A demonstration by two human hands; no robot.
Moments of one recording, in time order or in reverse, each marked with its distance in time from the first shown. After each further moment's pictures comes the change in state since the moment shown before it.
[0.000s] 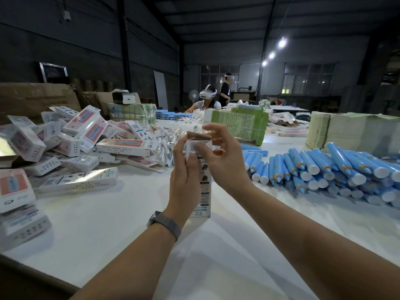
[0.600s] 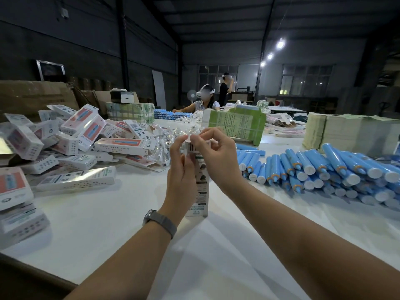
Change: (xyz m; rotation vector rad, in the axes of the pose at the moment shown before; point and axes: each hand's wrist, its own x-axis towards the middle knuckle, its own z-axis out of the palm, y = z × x) left_hand 0.003 0.008 -0.004 -0.073 -0.005 -0.060; right_hand 0.004 -0.005 0.008 0.072 0.026 0.091
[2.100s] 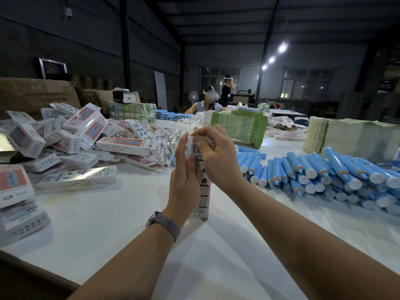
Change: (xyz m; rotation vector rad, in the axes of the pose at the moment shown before) left_hand -0.004 0.005 0.005 0.057 -0.024 0.051; right_hand 0.004 -0.005 0.004 -0.273 -0.049 -0.085
